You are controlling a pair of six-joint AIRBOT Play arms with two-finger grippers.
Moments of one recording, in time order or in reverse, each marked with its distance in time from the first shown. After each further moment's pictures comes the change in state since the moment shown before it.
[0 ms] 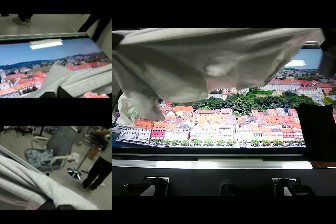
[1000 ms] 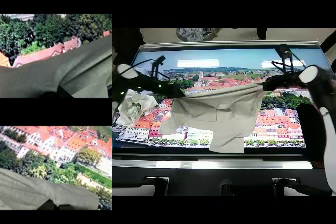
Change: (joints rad) left arm -0.036 -0.618 -0.254 0.022 -0.047 0.138; right arm 0.000 -0.684 -0.174 0.051 -0.035 0.151
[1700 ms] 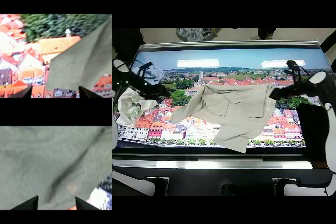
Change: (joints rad) left arm 0.180 -0.201 0.238 0.233 -0.262 -0.058; right arm -0.191 -0.105 0.000 0.079 0.346 -0.117
